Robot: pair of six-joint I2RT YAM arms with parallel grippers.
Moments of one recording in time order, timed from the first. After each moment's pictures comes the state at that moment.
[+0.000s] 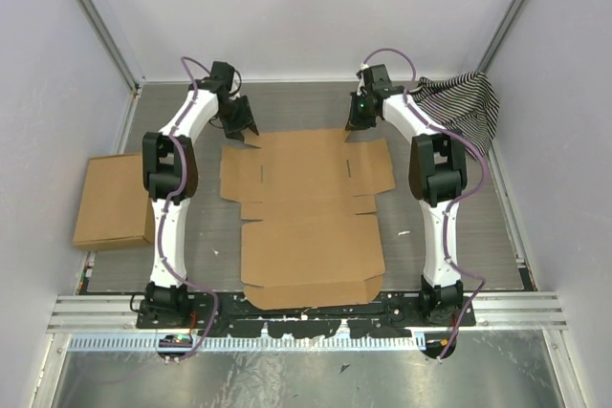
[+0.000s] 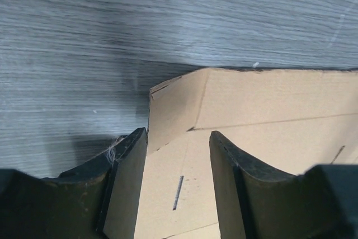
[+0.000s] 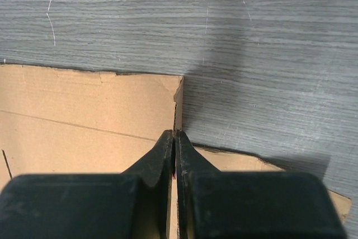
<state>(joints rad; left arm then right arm) -0.19 2.38 2.09 -0.87 0.21 -0.49 0.23 2.27 1.90 -0.57 -0.21 0.30</state>
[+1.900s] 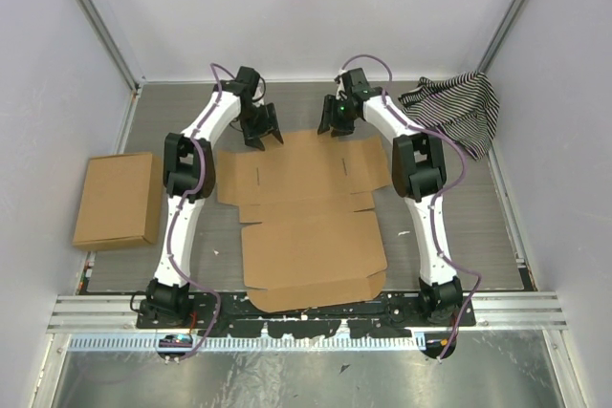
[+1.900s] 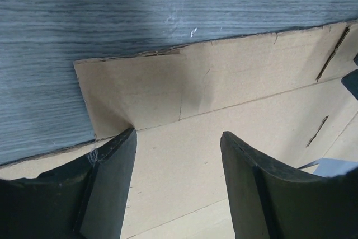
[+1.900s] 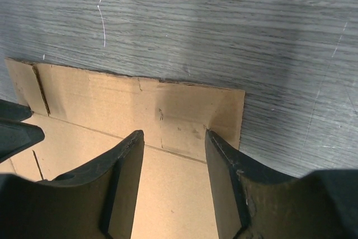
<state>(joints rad) -0.29 2.50 2.27 -1.00 0.29 -0.52 0.30 2.45 2.10 -0.62 -0.31 0.36</state>
